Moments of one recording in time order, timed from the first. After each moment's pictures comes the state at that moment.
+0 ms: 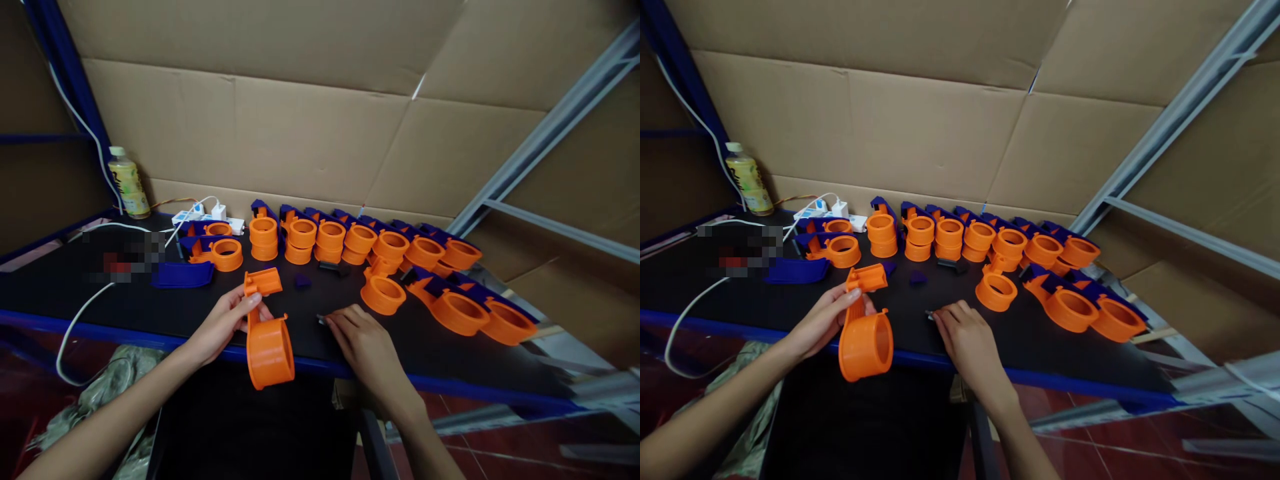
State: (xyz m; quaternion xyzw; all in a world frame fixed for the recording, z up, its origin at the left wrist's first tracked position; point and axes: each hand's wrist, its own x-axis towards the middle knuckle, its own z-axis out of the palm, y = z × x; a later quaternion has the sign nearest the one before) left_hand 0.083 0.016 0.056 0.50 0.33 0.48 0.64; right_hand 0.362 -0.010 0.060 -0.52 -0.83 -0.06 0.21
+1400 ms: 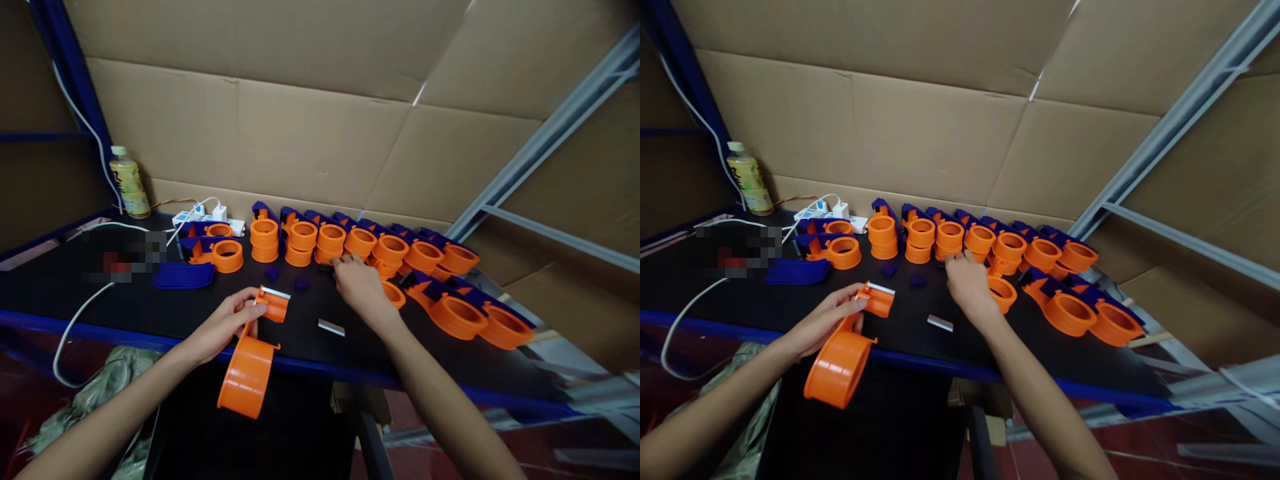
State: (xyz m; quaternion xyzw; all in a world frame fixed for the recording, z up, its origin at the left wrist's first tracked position) left_hand 0.078 0.020 0.055 0.53 0.34 0.42 0.65; right_hand 0.349 0.086 0.118 -0.63 -0.76 -0.18 0.02
